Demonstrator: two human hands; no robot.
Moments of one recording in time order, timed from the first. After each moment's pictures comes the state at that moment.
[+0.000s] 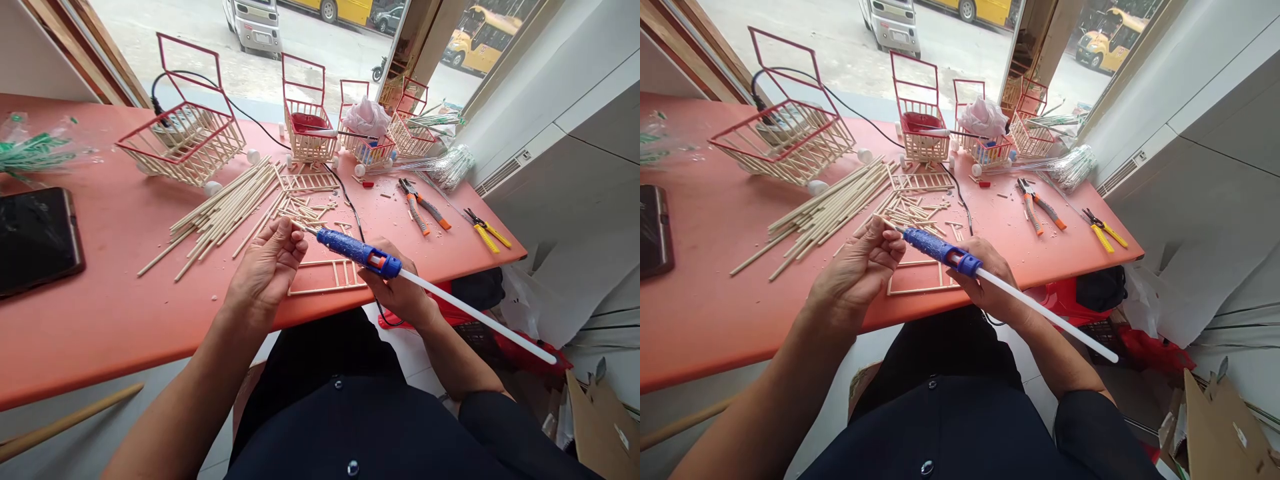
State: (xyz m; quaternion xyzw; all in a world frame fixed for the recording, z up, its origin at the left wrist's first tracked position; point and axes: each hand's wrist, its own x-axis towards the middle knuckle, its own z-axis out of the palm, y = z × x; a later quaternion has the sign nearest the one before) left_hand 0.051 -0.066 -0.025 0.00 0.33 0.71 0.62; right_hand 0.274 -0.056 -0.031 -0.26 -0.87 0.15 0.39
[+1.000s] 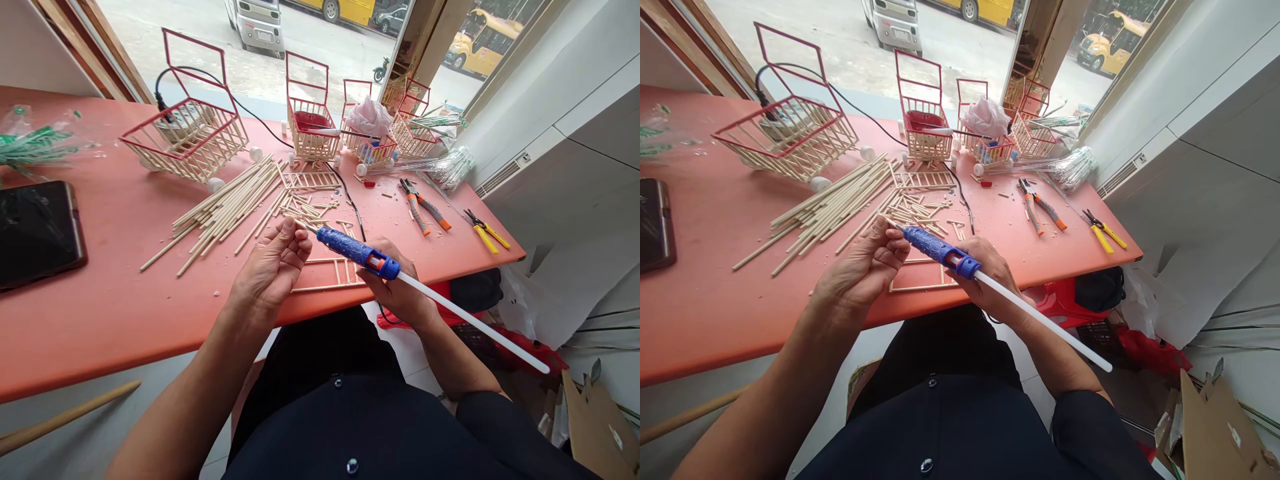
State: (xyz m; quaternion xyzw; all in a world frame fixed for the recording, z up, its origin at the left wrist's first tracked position) left_hand 0.052 -0.068 -0.026 -0.03 0.31 0.71 0.63; right_hand 0.272 -0.060 -0.030 -0.27 -0.87 0.15 0.38
